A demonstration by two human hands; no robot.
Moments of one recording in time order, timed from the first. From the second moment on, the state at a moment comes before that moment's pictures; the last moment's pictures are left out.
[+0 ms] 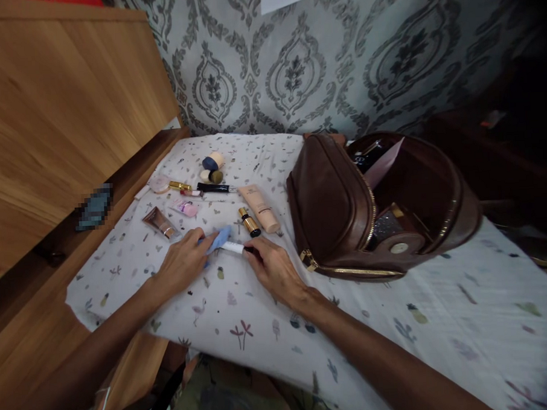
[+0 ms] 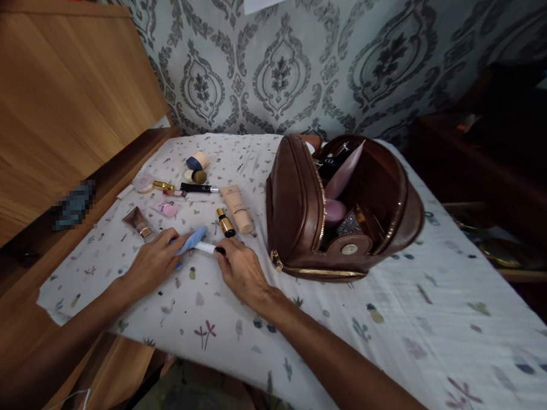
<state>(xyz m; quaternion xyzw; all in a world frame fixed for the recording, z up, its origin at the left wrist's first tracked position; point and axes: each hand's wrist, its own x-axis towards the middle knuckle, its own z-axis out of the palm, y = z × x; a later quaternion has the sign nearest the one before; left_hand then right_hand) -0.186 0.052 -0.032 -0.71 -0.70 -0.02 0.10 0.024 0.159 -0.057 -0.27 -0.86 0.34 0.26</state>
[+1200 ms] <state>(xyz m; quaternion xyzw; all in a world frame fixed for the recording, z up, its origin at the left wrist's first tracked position) -0.133 0.055 -0.032 -0.70 -0.70 0.02 0.09 0.023 0.160 -0.057 -0.30 -0.72 0.54 0.30</state>
